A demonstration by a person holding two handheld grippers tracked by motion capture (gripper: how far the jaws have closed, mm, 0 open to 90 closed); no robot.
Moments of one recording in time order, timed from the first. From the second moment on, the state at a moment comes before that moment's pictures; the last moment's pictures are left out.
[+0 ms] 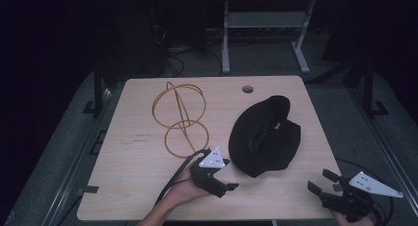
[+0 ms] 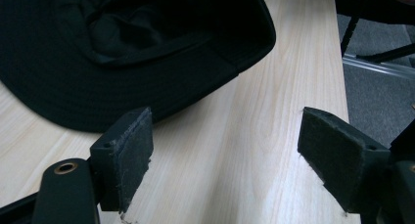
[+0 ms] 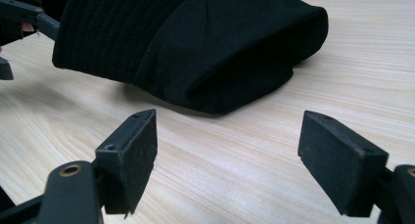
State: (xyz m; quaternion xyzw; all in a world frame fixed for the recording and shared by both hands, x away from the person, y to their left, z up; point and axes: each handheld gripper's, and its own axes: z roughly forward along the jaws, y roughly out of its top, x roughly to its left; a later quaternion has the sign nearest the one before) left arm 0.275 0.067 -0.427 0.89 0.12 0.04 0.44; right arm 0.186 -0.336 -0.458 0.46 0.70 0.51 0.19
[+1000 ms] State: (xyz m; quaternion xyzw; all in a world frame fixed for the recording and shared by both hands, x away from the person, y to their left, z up) left arm 0.291 0.021 -0.433 0.90 0.09 0.08 0.42; right arm 0.191 -0.335 -0.455 0.46 0.69 0.53 0.19
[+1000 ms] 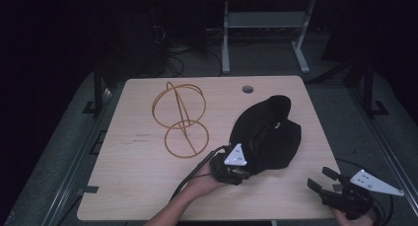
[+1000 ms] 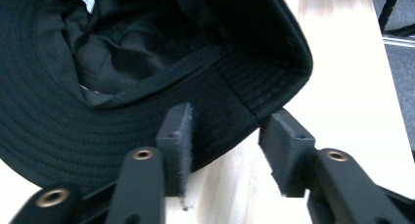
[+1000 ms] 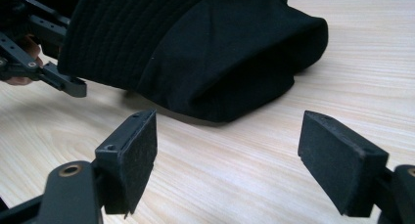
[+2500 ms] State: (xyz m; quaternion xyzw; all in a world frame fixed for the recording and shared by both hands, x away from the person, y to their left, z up) left arm 0.277 0.031 -0.431 0.89 0.05 0.07 0.44; right arm 0.279 -0.319 -0.446 0.53 0.61 0.58 0.08
